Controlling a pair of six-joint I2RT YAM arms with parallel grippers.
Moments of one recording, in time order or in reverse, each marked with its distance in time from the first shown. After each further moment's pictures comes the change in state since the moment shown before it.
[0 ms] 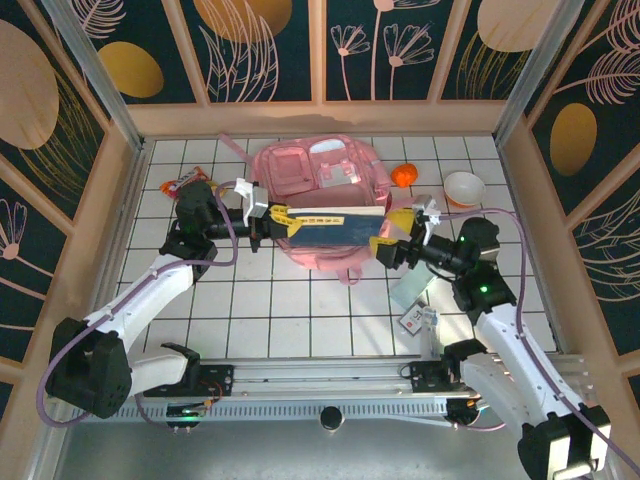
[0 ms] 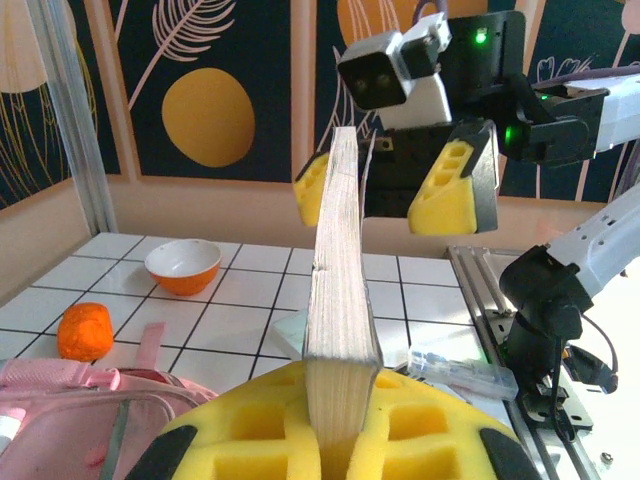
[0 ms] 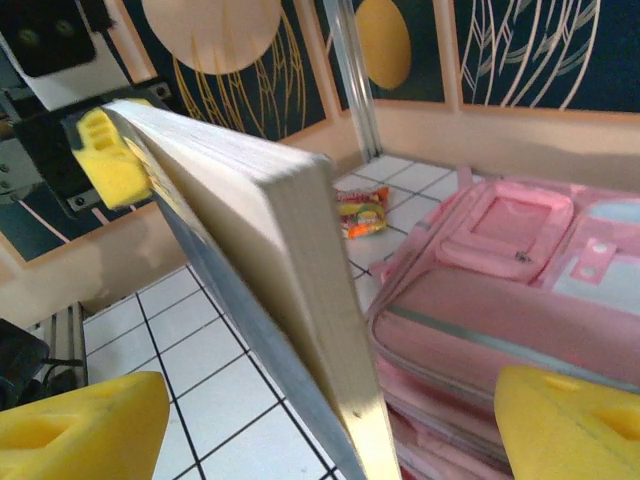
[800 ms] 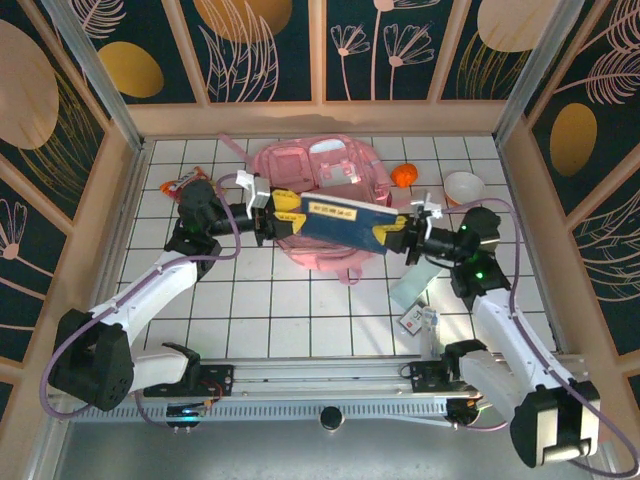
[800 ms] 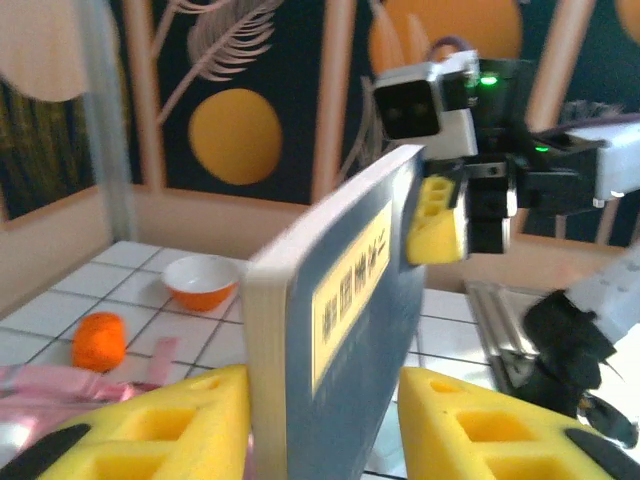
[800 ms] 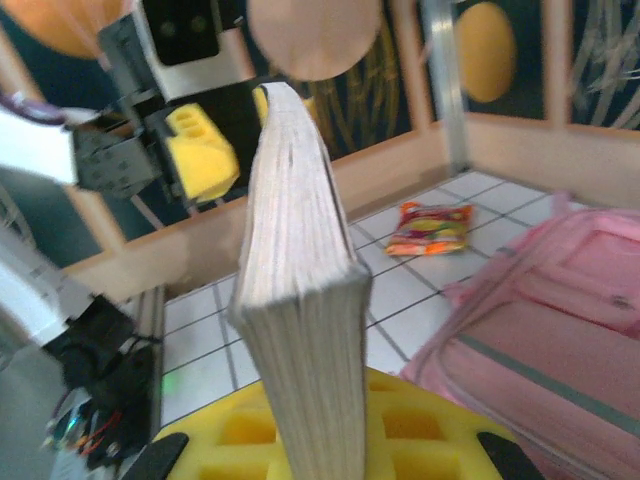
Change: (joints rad) left arm -0.015 0.039 0.012 0.109 -0.104 -0.125; right arm -0.097 0.109 0.002 0.221 -0.266 0.072
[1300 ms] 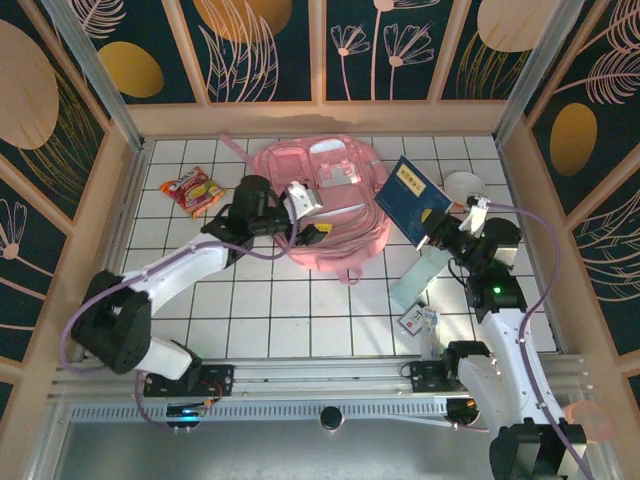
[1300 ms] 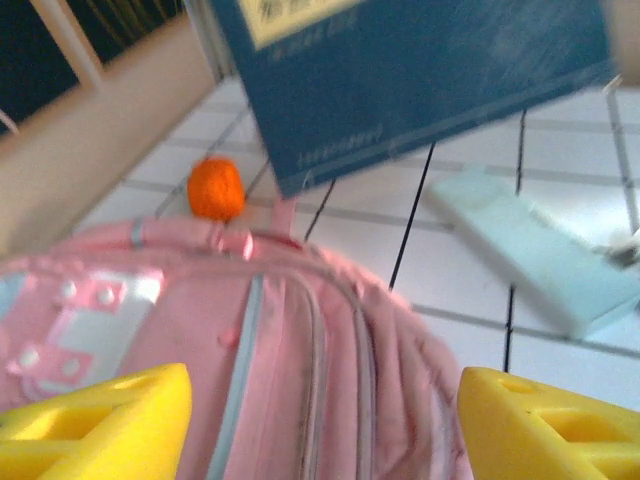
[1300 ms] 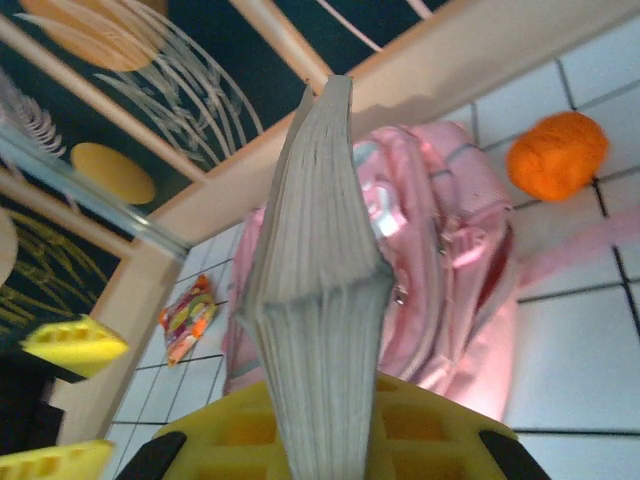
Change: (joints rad) left arm -0.189 0.247 0.175 -0.425 -0.488 0.520; right arm -0.162 -0.156 -0.007 -0.393 0.585 0.371
